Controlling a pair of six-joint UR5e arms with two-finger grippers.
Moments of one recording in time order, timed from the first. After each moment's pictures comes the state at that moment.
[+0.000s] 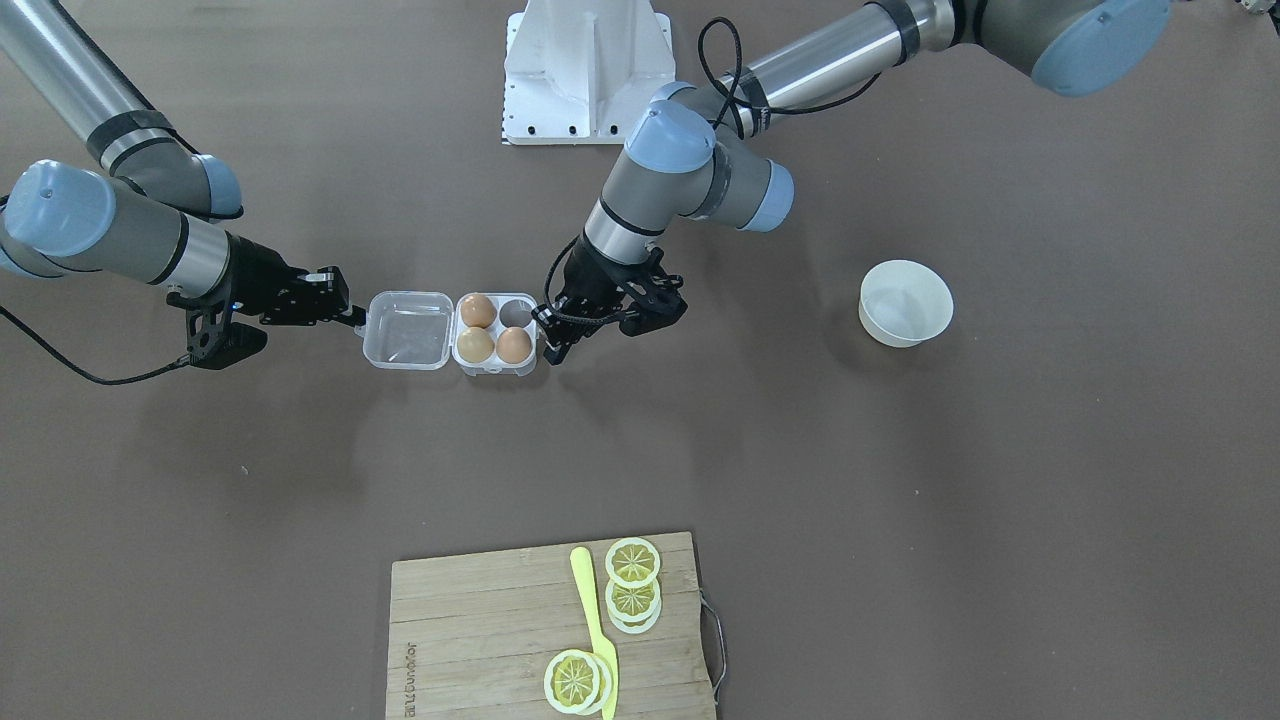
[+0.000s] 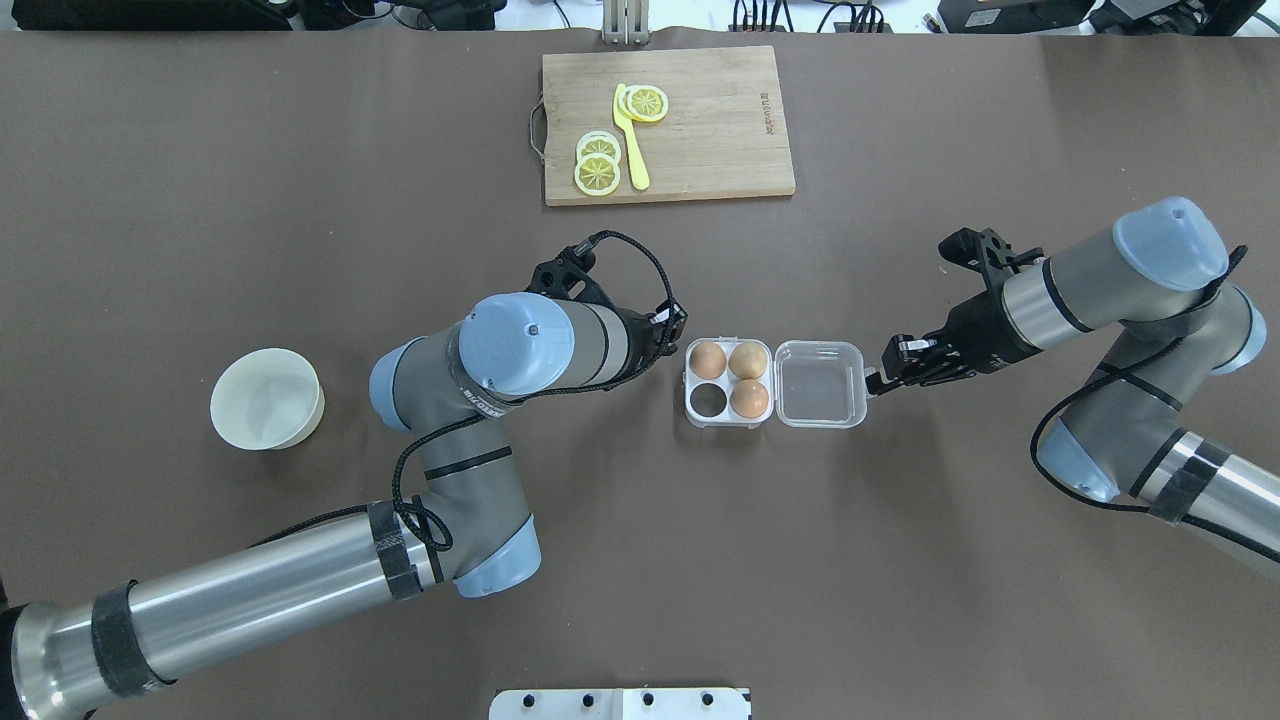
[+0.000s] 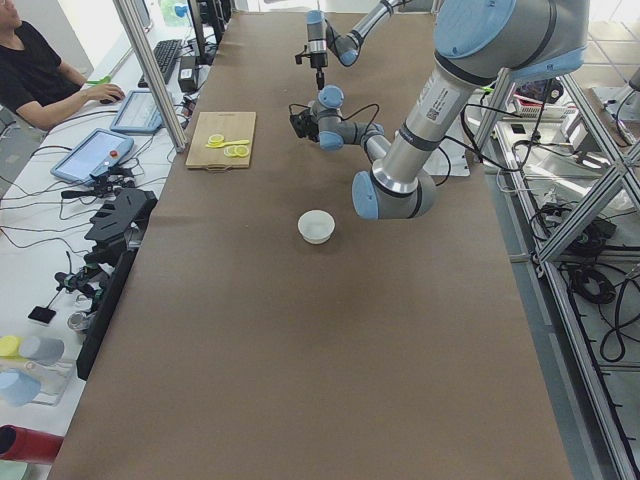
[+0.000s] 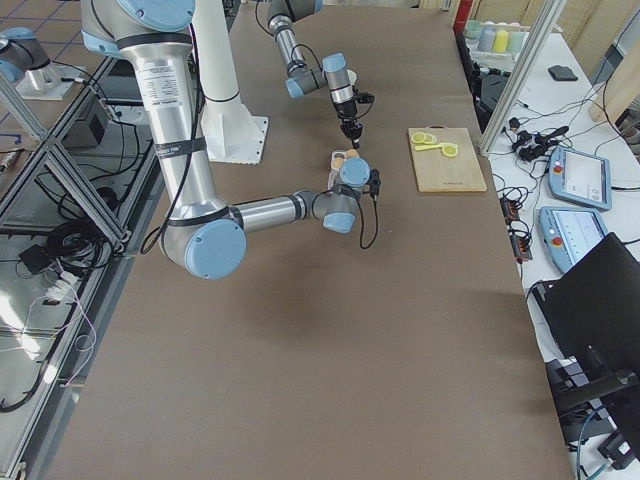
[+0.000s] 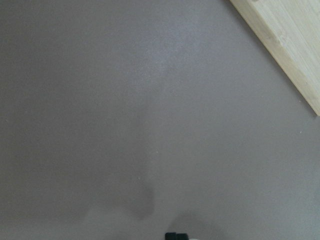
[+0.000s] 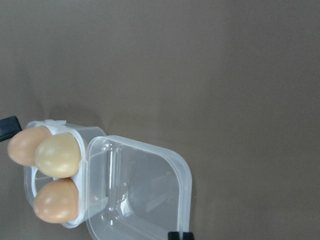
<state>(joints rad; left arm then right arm) -0.44 -2.38 -1.28 -2.34 -1.64 -1.97 0.79 -1.33 1.46 -0.48 2.41 1.29</state>
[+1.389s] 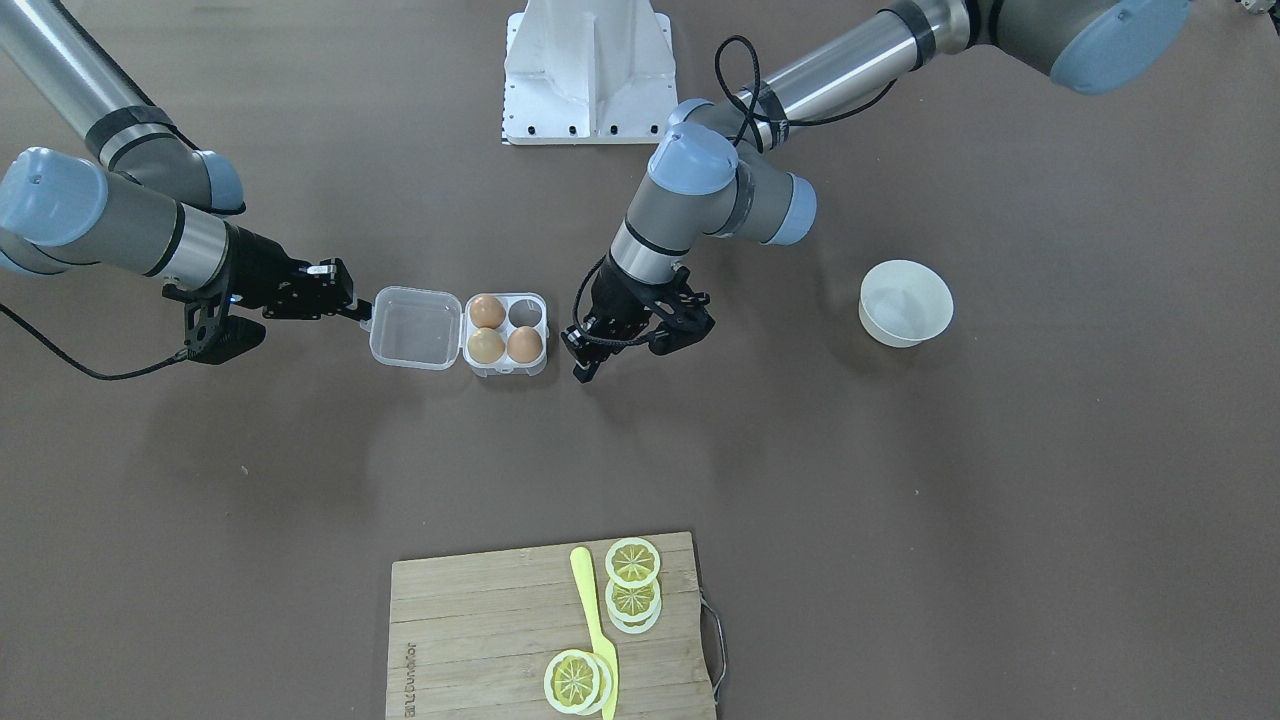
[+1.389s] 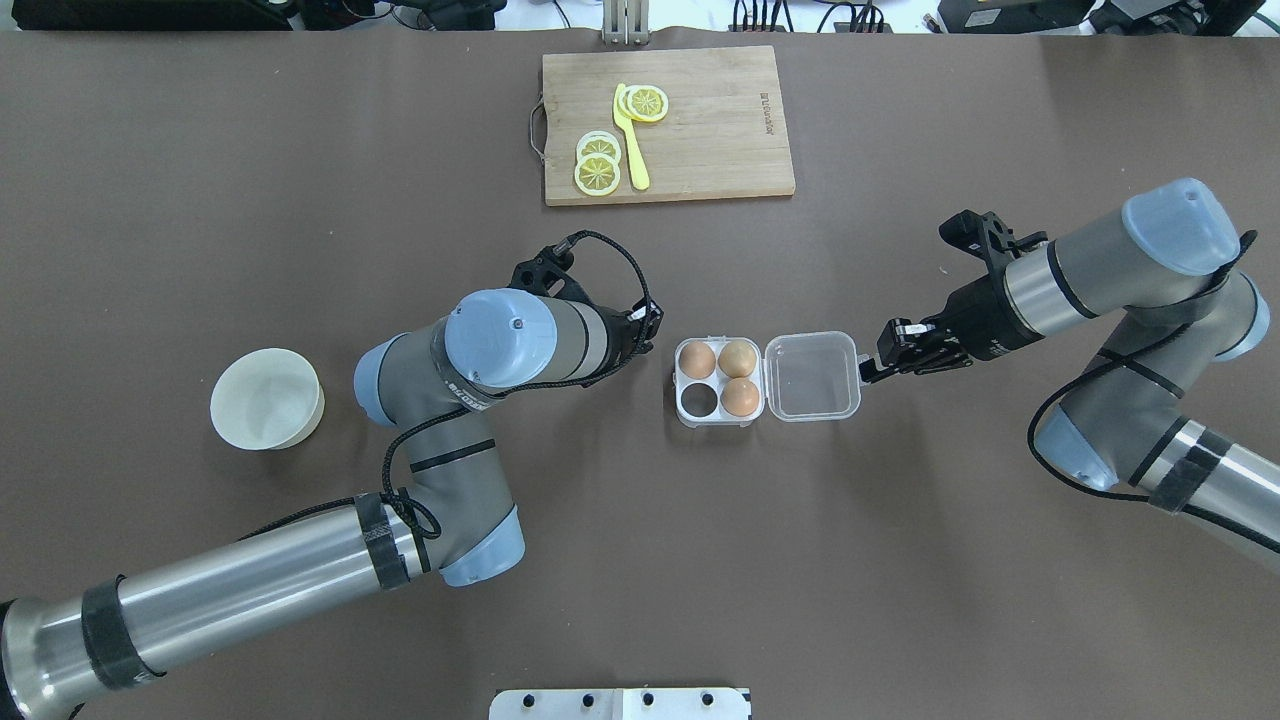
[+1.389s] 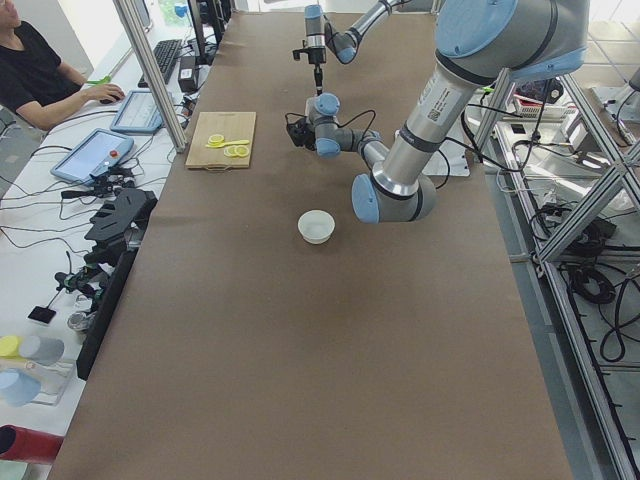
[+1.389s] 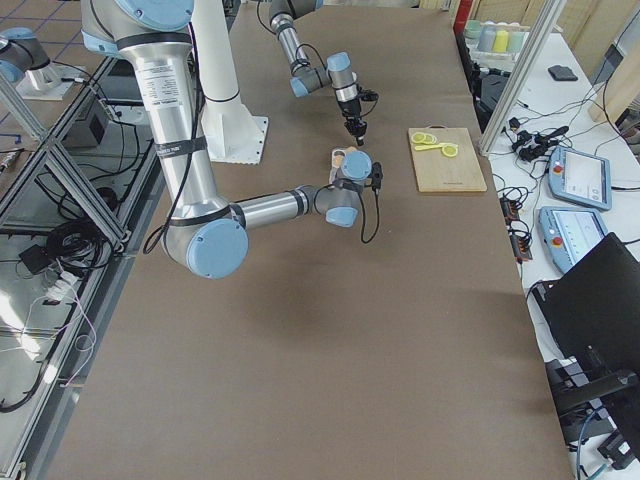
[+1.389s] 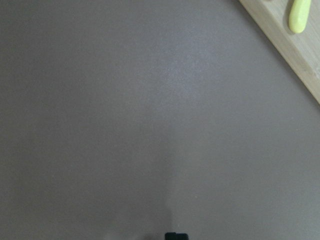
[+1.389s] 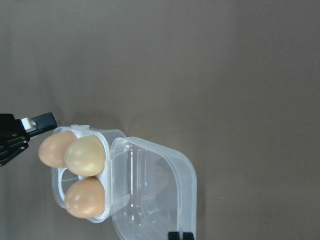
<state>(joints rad) -0.46 -2.36 -1.26 -2.34 -1.65 -1.98 0.81 -1.32 1.49 -0.48 2.43 1.32</state>
